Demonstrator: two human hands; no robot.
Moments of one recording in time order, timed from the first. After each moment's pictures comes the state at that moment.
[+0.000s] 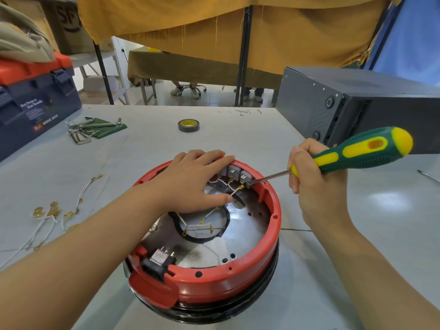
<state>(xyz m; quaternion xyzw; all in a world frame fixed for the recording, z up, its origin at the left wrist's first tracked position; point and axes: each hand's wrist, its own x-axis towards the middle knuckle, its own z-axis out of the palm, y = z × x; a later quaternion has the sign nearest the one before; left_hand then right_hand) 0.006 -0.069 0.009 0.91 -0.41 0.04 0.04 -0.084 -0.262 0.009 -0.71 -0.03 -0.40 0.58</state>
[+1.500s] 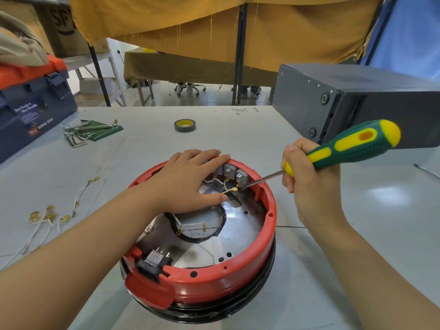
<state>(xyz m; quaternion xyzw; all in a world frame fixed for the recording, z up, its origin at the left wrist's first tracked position) 0.005 -0.068 0.010 0.91 -0.41 0.04 0.04 -0.086 -0.260 0.010 -0.70 -0.01 -0.38 0.60</state>
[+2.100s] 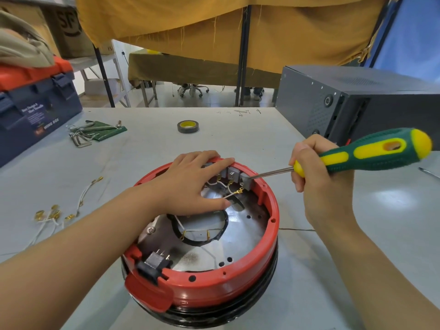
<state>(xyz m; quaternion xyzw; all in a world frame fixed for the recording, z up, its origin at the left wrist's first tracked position) 0.001 -0.067 0.012 0.91 -0.42 0.02 0.05 -0.094 -0.261 0.016 -0.69 -0.04 -0.40 0.60</state>
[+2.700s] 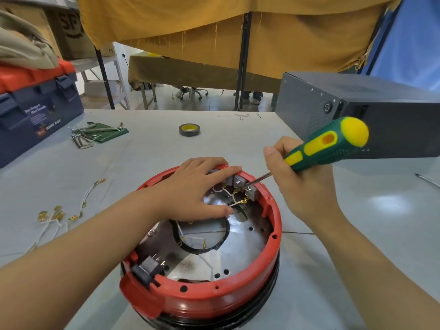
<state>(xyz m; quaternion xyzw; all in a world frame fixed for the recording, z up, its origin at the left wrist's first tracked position) 0.001 -0.063 0.010 0.88 -0.47 0.03 0.07 -0.085 -0.248 0.027 -0.78 -0.12 -0.39 0.47</state>
